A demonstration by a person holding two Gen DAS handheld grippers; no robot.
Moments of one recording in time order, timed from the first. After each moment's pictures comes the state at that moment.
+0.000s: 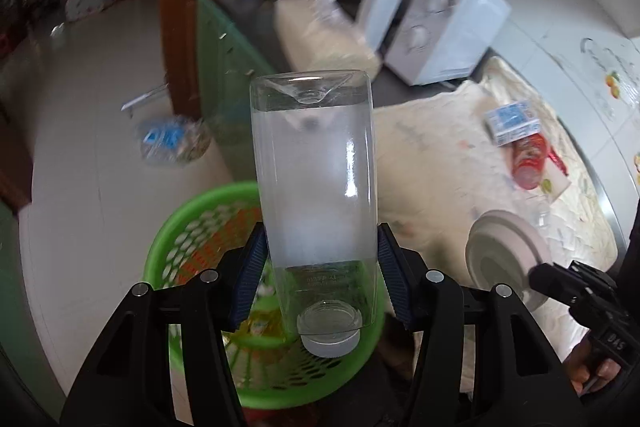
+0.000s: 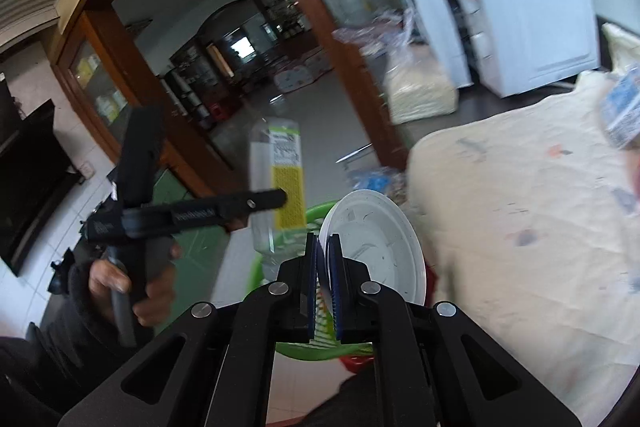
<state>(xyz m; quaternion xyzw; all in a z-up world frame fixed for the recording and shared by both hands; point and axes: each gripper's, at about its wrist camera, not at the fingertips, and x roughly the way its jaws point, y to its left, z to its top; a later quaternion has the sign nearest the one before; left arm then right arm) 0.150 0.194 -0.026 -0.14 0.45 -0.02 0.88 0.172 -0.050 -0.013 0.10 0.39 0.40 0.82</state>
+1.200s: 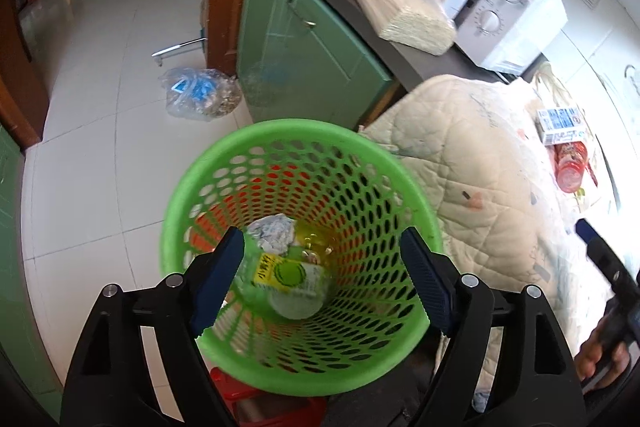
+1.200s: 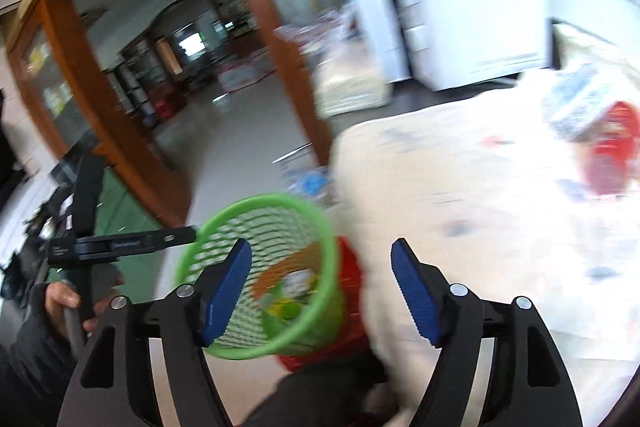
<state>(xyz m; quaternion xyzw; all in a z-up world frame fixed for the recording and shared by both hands) 0.135 0.228 -0.086 -0.19 0.48 0.02 0.86 0.170 -0.093 -0.026 0.05 0.38 0.28 0.88</state>
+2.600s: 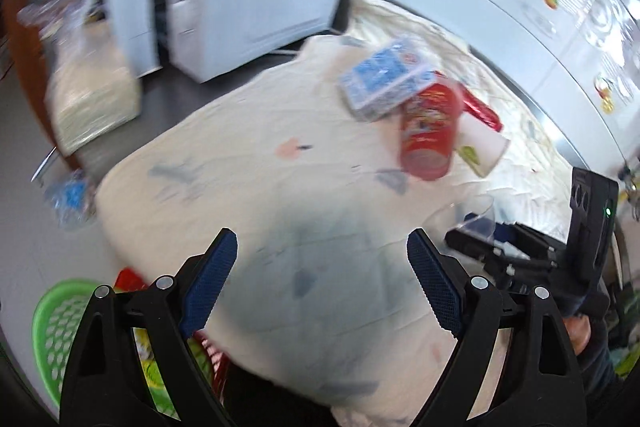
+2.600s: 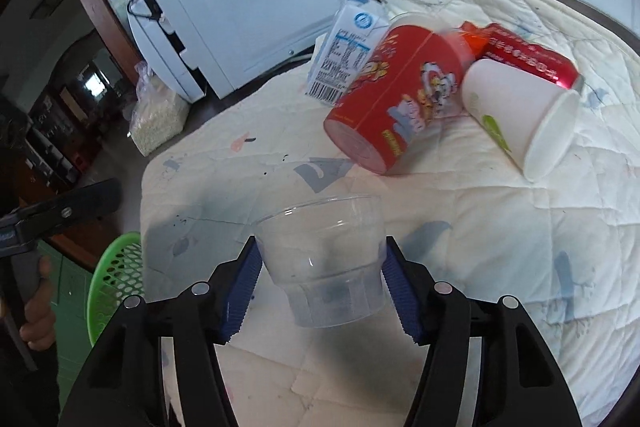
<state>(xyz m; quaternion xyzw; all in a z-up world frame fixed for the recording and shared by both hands) 0.256 -0.039 -0.023 -0.04 0.46 -0.22 0.86 0.235 -0.275 -0.065 0.12 0.44 0.12 0.88</state>
